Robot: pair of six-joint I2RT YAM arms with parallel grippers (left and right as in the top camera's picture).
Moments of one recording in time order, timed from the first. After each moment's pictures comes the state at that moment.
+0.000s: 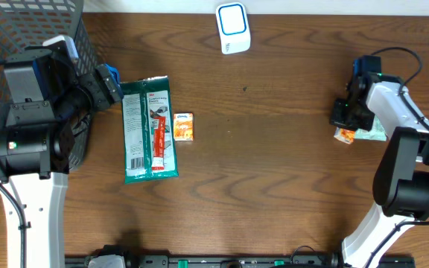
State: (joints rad) left arm 0.10 1.22 1.40 -0.87 0.16 -0.30; right arm -0.14 1.99 1.37 -0.87 0.08 0.22
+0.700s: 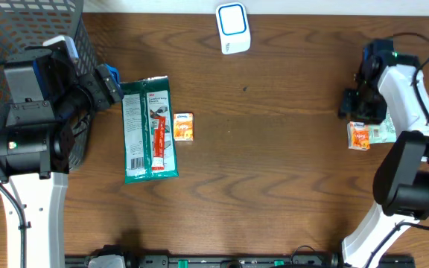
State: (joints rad) left arm 0.10 1.22 1.40 -0.87 0.16 -0.30; right arm -0.13 1.99 1.61 -1.17 0.09 0.17
